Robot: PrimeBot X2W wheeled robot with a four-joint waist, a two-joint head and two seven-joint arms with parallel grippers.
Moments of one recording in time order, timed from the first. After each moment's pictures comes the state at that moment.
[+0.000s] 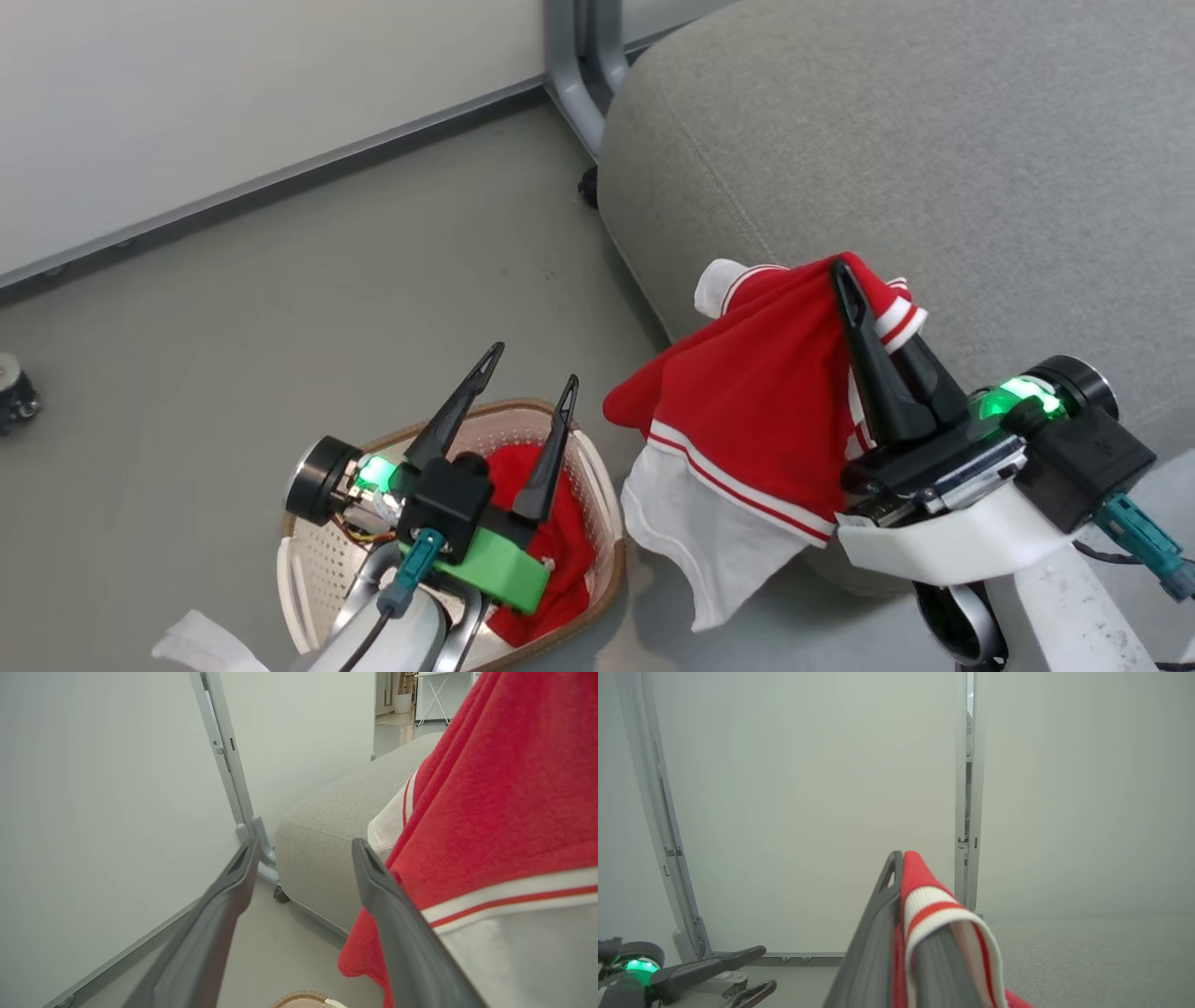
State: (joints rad) left arm -0.32 0.24 -0.66 0.19 -0.23 0.13 -0.26; right arm -0.18 -0.10 0.24 -0.23 0.23 0.13 -0.26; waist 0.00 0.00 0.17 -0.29
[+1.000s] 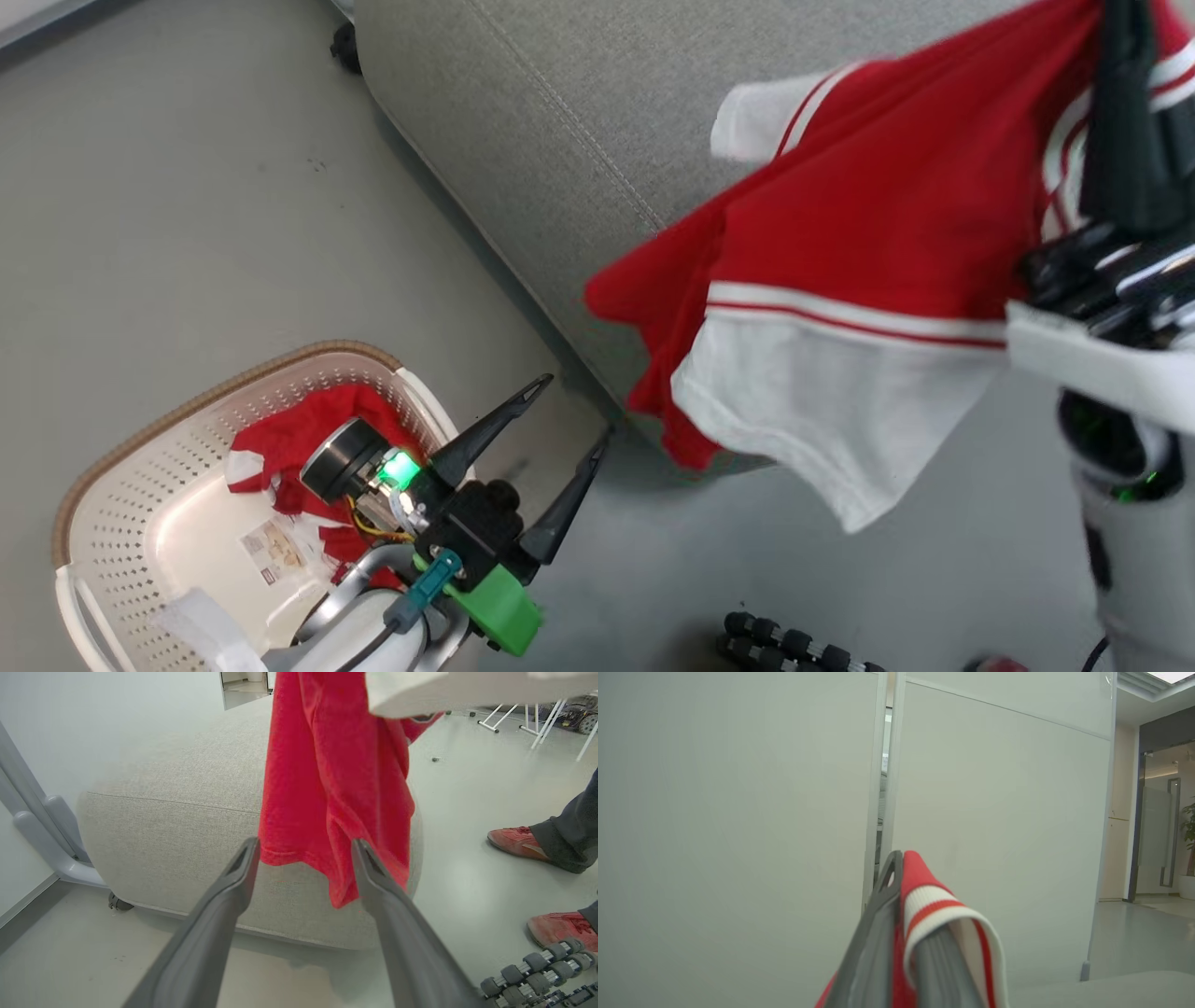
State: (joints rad) left arm -0.35 0.35 -0.76 0.13 -0.18 -0.04 -0.21; right arm -0.46 -0.14 0.08 -0.38 0.39 0.13 -0.26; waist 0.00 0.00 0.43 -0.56
